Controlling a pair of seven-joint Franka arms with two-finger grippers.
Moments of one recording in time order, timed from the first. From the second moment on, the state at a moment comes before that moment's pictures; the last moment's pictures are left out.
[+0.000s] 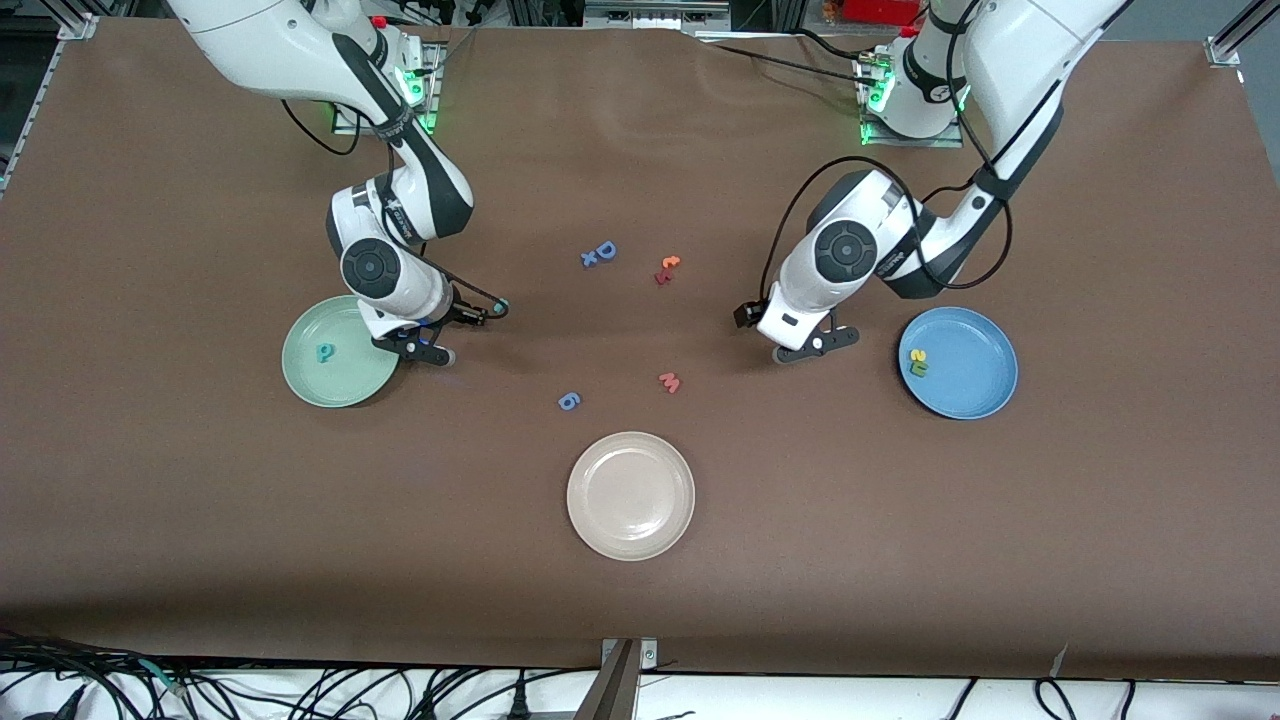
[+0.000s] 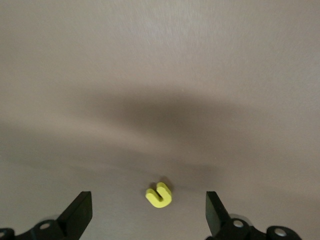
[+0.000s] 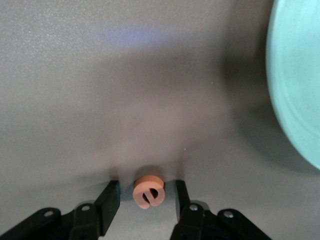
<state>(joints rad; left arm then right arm) 0.07 0.53 -0.63 -2.05 0.20 2.33 -1.00 0.24 0.45 0.16 -2.17 0.01 2.42 0.65</state>
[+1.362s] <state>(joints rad) 0.03 0.57 -0.62 -2.12 0.40 2.43 -1.25 0.23 0.35 0.02 -2.08 0.01 2.24 0.49</state>
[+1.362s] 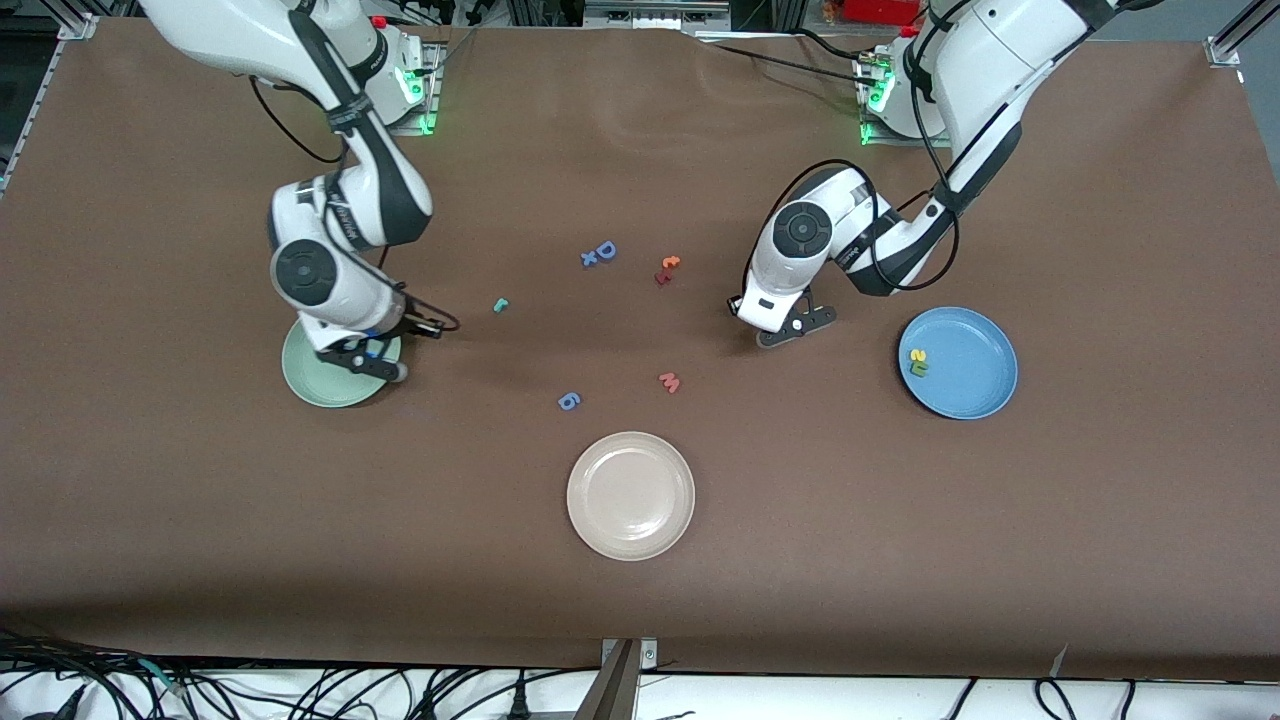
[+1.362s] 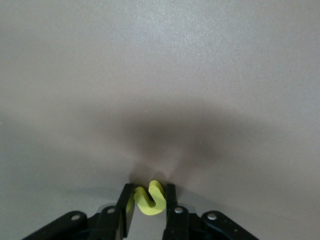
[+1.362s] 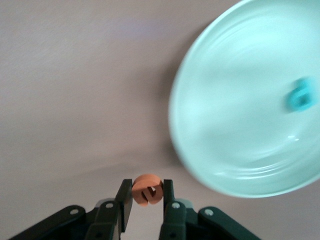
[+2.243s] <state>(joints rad) 0.08 0.52 -0.63 -1.82 0.36 1.90 -0.98 0.19 0.43 -0.13 -2.11 0.01 2.23 0.17</state>
